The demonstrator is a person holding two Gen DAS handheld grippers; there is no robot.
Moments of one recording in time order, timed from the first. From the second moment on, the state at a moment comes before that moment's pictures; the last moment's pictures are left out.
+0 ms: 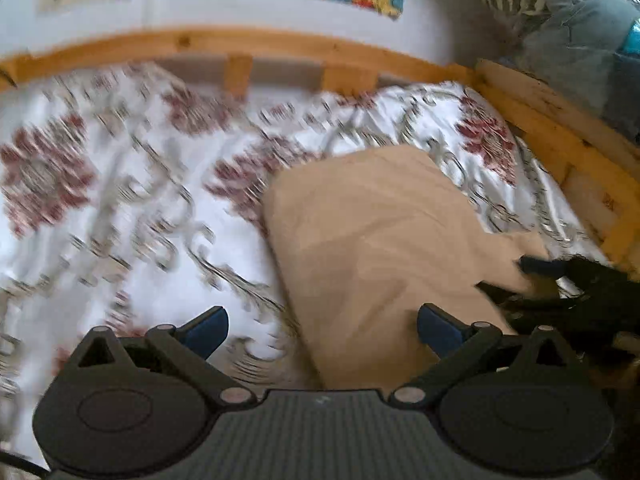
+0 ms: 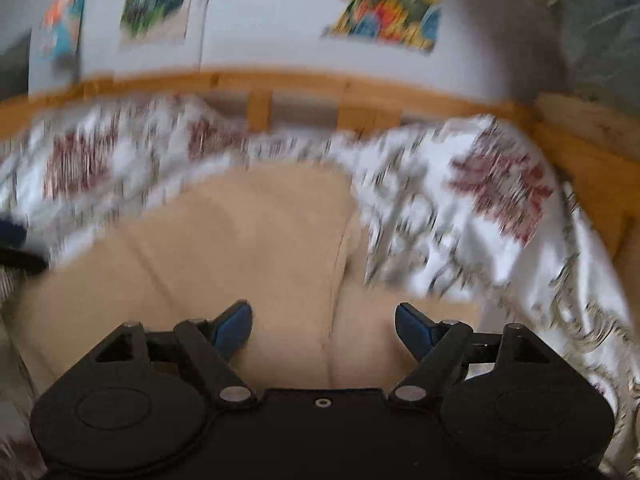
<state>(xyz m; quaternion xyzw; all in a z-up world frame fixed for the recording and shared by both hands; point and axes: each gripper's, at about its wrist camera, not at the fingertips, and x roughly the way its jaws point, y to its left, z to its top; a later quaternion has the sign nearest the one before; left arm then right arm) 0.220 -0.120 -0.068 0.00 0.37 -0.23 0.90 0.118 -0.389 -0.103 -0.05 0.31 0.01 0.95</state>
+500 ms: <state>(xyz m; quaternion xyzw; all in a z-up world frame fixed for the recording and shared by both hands) 0.228 -0.130 -0.103 0.00 0.40 -0.24 0.89 0.119 -0.395 -0.096 -0.08 0.26 -0.01 0.96</state>
